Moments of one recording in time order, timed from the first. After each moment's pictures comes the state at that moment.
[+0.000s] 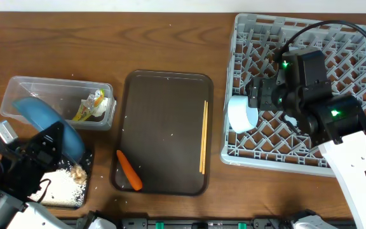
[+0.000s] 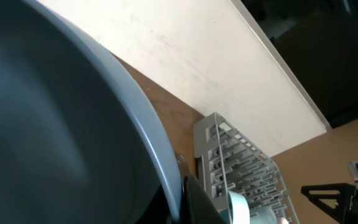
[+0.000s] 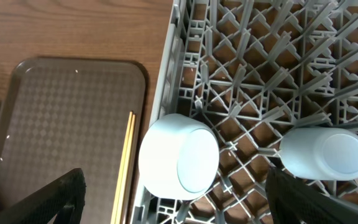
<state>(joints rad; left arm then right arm) 1.09 0.88 0.97 -1.15 1.33 0.23 0.32 1.31 1.39 -0.98 0.04 0.32</state>
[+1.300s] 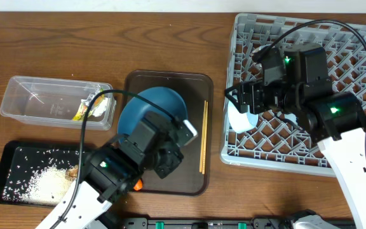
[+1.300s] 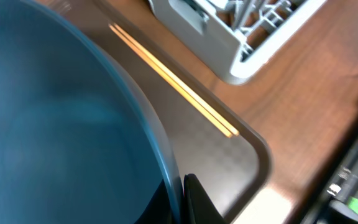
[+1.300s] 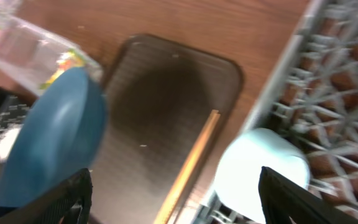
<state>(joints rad) -0.71 1.03 0.98 -0.89 0.11 0.17 0.30 1.33 1.39 -0.90 -0.38 0.16</state>
